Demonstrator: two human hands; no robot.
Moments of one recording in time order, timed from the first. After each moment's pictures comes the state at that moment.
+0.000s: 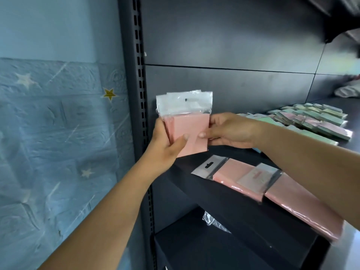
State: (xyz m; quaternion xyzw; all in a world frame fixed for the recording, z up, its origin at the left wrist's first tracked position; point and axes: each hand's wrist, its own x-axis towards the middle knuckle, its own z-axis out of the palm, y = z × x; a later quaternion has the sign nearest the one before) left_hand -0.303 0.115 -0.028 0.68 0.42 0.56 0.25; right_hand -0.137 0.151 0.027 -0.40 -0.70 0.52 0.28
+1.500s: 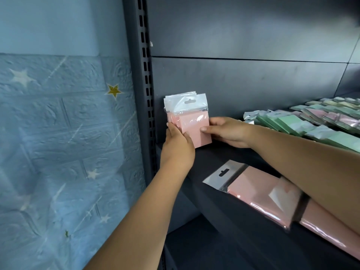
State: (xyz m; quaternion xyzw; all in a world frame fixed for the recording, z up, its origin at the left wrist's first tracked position) left_hand -0.280 0.169 -0.037 0.58 0.68 0.42 0.16; right_hand -0.154 0.236 -0.006 -0.44 -0.69 0.49 0.30
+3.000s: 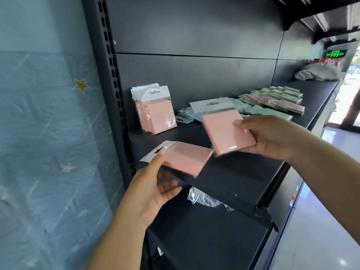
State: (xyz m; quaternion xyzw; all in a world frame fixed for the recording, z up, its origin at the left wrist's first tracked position) left_hand -0.280 0.027 -0.064 0.32 0.44 0.55 0.64; right_hand -0.072 0.043 0.013 -0.51 -0.44 0.54 0.51
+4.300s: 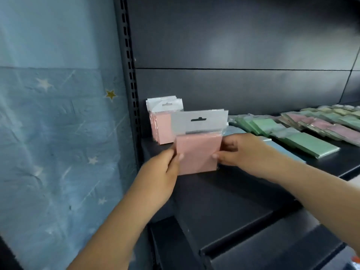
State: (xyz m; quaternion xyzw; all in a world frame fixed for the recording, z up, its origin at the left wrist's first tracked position) left_hand -0.220 0.035 -0.037 0.65 0.61 0.45 0.11; right_hand -0.047 0.100 0.003 -0.44 -0.81 0.27 0.27
